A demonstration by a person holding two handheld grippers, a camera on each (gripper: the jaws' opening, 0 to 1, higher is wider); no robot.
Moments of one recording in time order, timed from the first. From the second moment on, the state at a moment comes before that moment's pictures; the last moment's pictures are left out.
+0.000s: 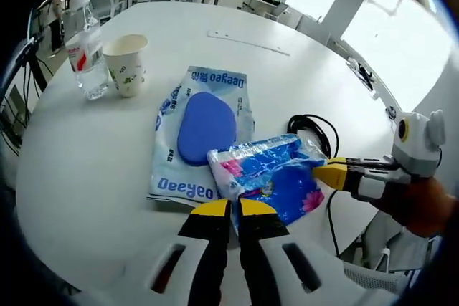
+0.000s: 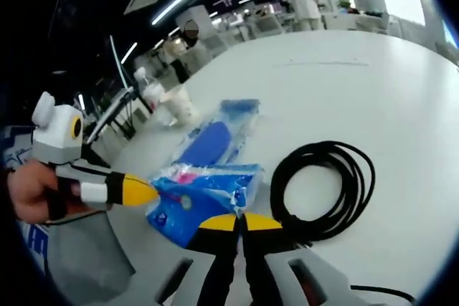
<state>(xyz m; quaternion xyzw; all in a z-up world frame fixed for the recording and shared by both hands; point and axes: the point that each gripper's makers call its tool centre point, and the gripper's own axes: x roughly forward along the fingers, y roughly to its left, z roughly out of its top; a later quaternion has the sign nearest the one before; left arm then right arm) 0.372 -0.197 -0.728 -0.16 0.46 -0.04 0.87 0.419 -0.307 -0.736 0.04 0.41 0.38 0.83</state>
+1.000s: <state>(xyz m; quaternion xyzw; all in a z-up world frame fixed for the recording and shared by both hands) 0.446 -0.220 -0.713 -0.15 0.44 -0.06 0.88 0.489 -0.332 -0.714 0.08 0.39 0.36 0.85</state>
